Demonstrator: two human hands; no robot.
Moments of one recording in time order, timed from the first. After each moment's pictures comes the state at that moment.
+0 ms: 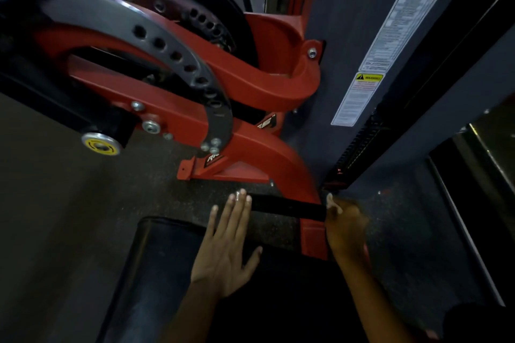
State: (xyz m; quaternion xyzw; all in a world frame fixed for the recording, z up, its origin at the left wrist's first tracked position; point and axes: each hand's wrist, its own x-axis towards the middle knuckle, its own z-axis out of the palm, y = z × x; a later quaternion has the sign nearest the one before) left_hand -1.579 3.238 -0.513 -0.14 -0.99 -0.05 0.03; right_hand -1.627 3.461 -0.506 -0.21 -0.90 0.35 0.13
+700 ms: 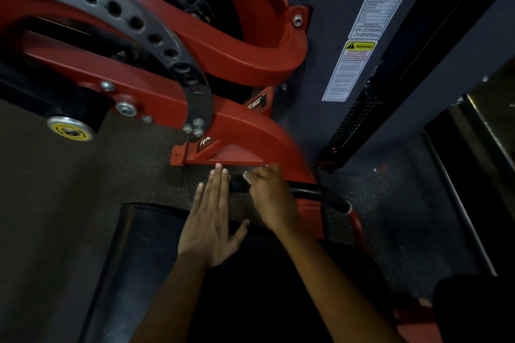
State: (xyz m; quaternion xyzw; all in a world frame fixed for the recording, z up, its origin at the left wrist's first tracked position) left_hand -1.594 3.241 -0.525 -0.12 -0.99 -0.05 0.01; right_hand -1.647 3.384 -0.502 0.15 -0.96 0.22 0.04
